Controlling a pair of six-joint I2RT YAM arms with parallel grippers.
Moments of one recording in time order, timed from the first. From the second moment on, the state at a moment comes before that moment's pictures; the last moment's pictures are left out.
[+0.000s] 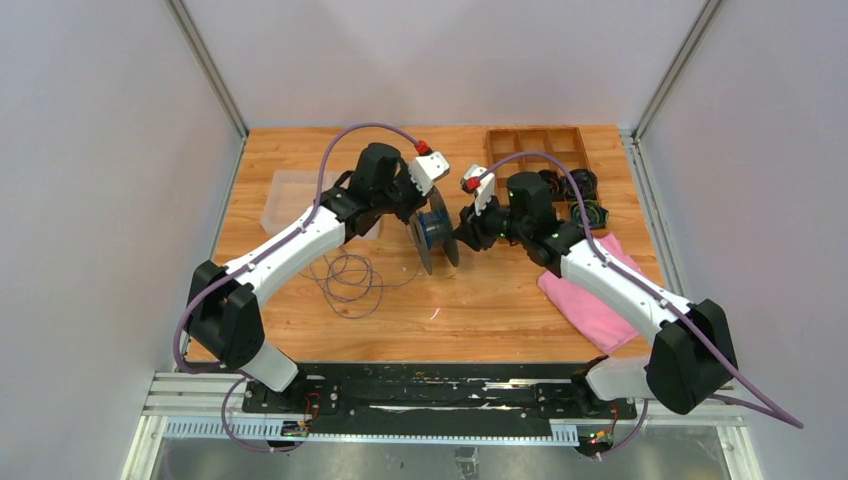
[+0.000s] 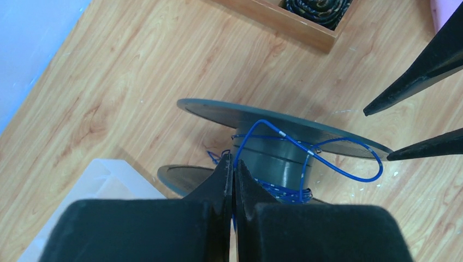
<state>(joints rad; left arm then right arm) -0.59 1.54 1.28 -0.28 0.23 0.36 0.56 1.32 0.97 -0.13 -0.43 -0.19</state>
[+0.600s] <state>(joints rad) -0.59 1.54 1.24 -0.23 0.23 0.33 0.56 1.36 1.01 -0.11 -0.41 -0.13</state>
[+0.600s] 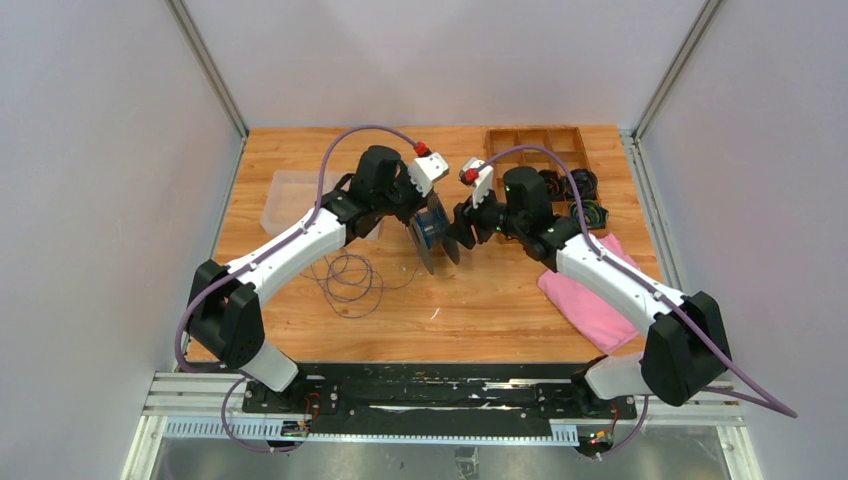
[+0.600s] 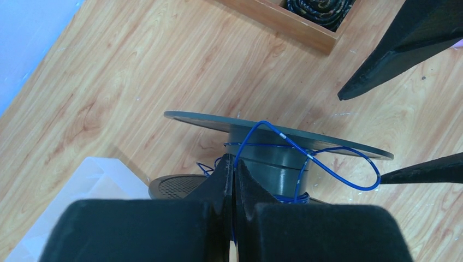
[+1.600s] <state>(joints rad) -0.59 1.56 1.33 -0.27 0.19 0.41 0.66 1.39 0.99 -0.01 -0.21 -0.21</state>
